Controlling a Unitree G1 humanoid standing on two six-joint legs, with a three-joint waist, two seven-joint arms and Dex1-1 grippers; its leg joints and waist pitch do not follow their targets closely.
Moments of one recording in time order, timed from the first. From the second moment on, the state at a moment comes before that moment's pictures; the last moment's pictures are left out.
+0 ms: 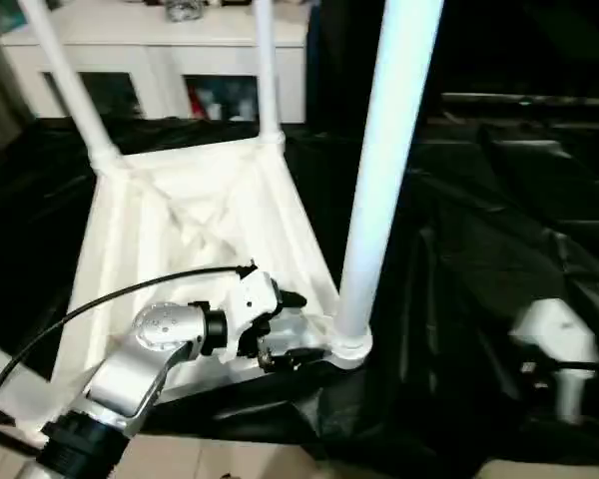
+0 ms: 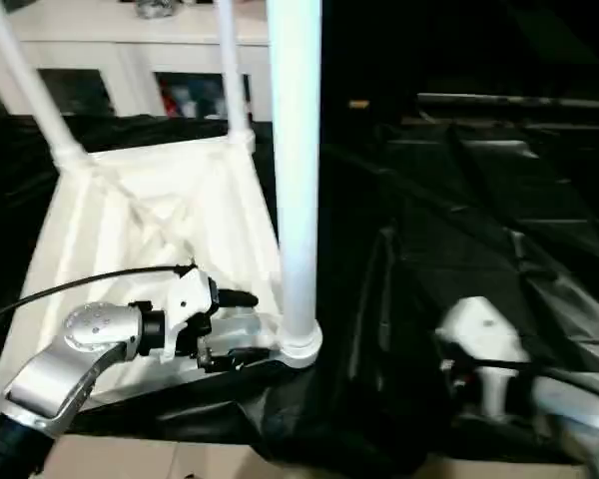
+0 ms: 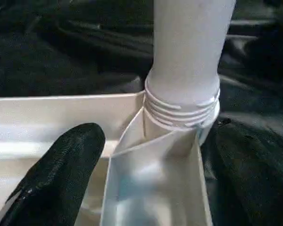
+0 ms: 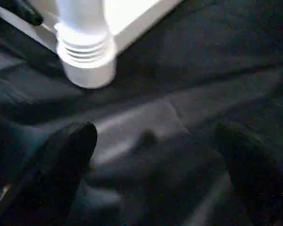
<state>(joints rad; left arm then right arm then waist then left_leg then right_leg) -0.26 0.44 -0.32 0.08 -0.15 0.17 -0.96 0.29 -0.78 -0.21 -0.49 0.32 0.51 0.86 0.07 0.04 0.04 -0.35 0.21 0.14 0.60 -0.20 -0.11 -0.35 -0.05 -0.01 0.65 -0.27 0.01</state>
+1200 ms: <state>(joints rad) -0.21 0.57 -0.35 -0.42 -0.13 0.75 -0.82 0.07 -0.66 -0.11 -0.27 0.34 0.40 0.85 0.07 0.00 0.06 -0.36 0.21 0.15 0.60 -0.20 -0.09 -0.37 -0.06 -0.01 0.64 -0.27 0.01</state>
